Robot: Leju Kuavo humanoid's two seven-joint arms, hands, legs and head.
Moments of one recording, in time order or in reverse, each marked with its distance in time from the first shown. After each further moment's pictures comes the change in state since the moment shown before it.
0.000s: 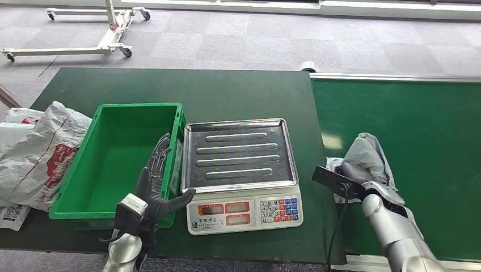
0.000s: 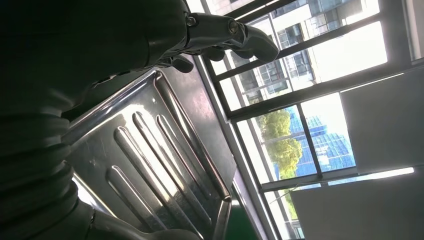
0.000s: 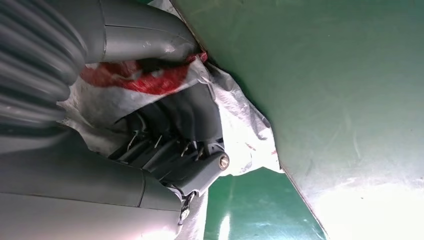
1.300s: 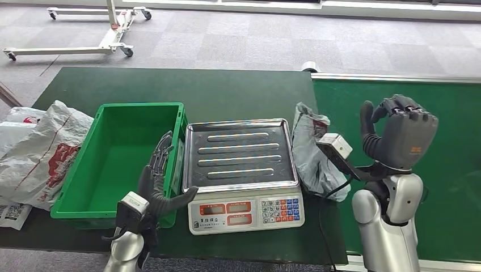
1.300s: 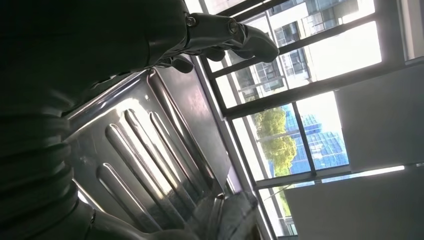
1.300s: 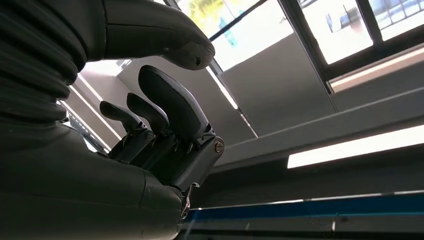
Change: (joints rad) left arm -0.015 -0.014 -0.007 0.006 0.005 -0.011 0.000; right arm 0.235 0.180 -0.052 -0.955 0.201 -0.808 0.034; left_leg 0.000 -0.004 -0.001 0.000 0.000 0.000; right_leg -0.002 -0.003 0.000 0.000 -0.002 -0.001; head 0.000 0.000
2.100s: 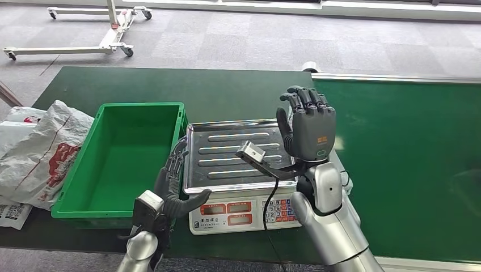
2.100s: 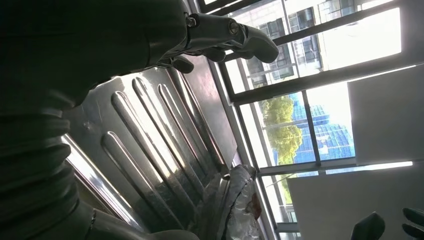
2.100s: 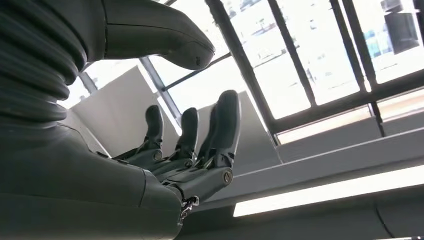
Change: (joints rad) left arm -0.025 0.006 -0.090 0.109 0.065 0.066 0.000; right arm -0.134 0.069 0.391 0.271 0.129 -0.017 0.232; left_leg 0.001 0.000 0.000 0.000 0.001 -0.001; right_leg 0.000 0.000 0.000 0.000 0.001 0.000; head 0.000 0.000
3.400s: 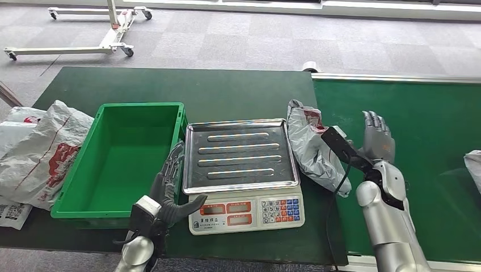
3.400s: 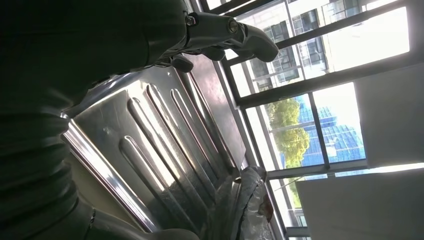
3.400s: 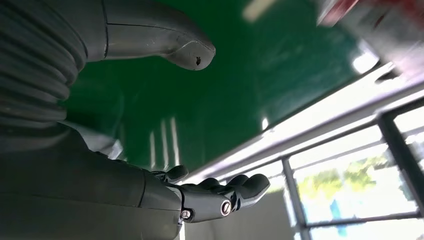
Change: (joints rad) left arm 0.031 0.029 -0.003 -0.016 -0.003 0.019 0.000; right arm -0.040 -0.147 -0.449 0.304 -0.291 0.499 -0.027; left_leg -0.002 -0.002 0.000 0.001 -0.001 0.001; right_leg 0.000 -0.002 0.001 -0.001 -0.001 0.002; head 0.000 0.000
